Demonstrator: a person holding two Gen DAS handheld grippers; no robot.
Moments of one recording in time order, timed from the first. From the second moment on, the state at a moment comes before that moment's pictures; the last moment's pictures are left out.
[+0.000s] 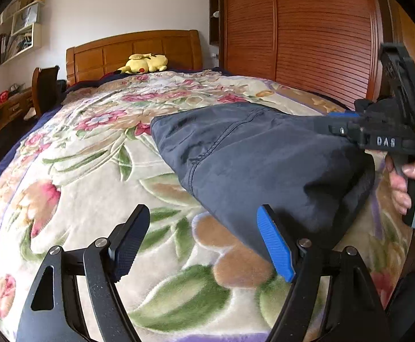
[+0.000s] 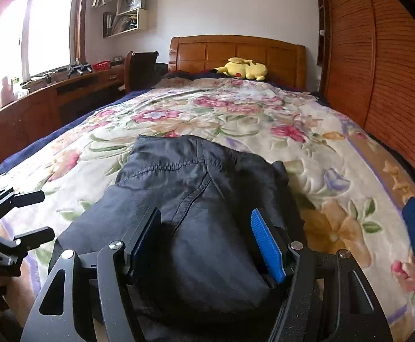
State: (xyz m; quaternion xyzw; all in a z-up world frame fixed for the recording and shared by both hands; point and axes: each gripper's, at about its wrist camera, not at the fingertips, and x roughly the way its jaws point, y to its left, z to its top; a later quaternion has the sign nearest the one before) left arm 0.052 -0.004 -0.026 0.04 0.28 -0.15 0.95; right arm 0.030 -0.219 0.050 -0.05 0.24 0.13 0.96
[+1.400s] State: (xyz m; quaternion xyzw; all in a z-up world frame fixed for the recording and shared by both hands) left arm 0.050 0.004 -0.038 0.02 0.29 -0.16 0.94; right arm 0.032 -0.273 0.032 -0.05 0.27 0.08 0.96
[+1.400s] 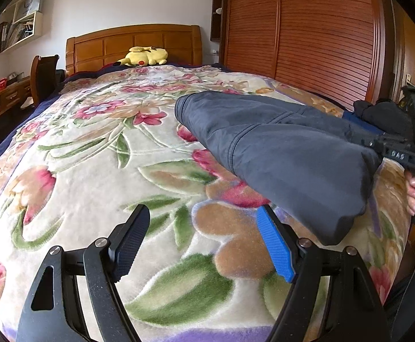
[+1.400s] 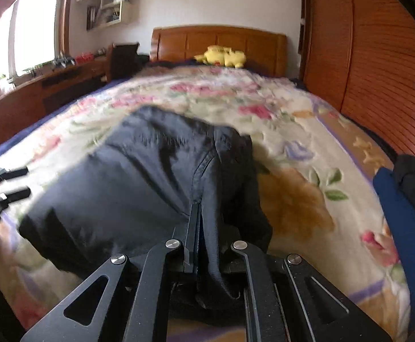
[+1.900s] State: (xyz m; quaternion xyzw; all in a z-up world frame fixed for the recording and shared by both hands) left arm 0.055 -0.039 0.003 0.03 0.27 -0.19 0.94; right arm 0.014 -0.299 0.037 0.01 0.25 0.07 0.97
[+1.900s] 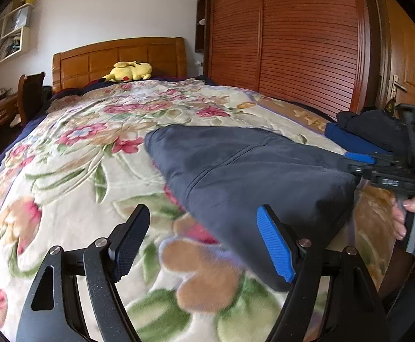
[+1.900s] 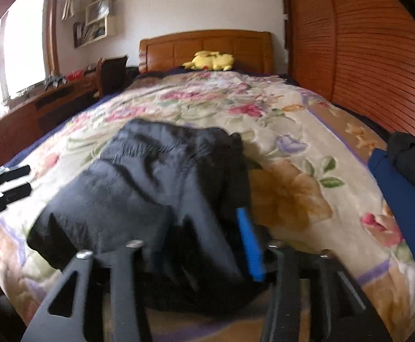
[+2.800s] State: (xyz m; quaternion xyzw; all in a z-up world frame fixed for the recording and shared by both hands) left arm 0.251 -0.017 -0.011 0.05 0.30 -0.14 0.94; right arm 0.019 -0.315 -0.001 0.02 0.30 0.04 0.95
